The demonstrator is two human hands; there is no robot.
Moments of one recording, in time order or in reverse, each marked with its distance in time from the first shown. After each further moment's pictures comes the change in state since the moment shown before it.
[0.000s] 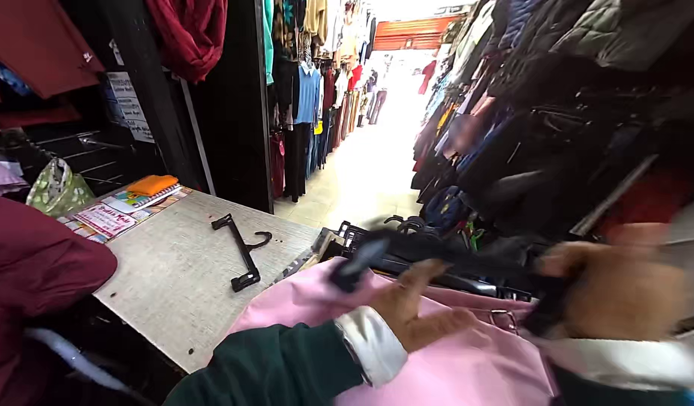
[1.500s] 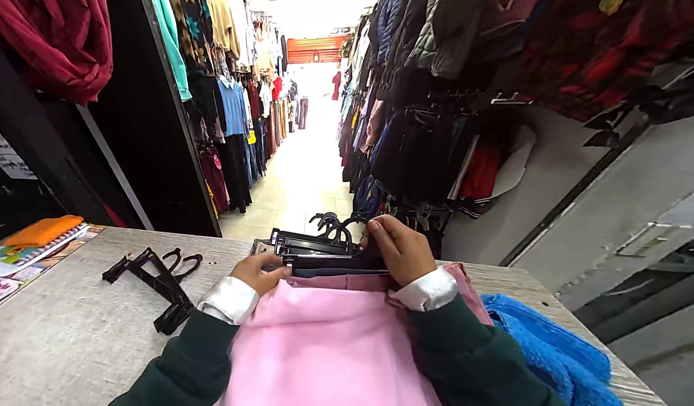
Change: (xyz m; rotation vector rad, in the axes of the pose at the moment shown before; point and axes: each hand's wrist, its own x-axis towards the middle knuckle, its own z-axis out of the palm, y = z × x) left_hand 0.039 0.000 -0.101 0.446 -0.171 -0.725; right_hand 0.009 0.003 0.032 -0.329 -0.183 -0.295
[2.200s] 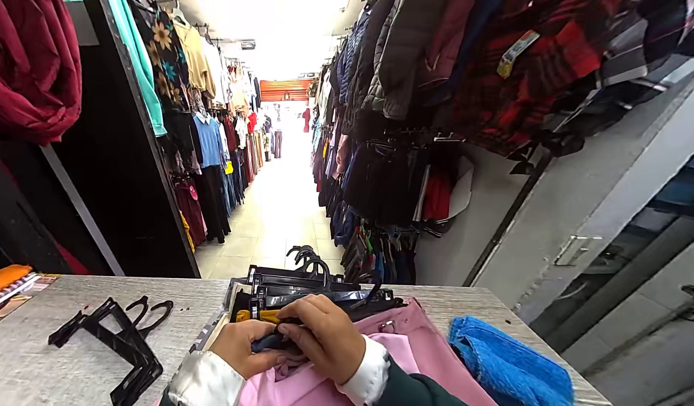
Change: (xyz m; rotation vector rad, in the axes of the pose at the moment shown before) left_hand -0.033 0.014 0.009 0.071 -0.065 0.401; right_hand -0.036 -0.046 0.056 0.179 -0.092 -0.509
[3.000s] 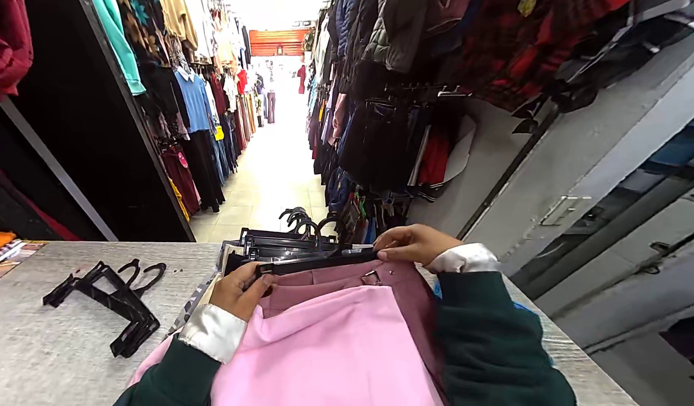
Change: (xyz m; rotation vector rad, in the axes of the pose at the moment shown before) left_hand 0.006 -0.021 0.037 -0.430 0.291 -0.167; right_hand -0.051 0.118 -0.161 0.130 -0.443 0.851
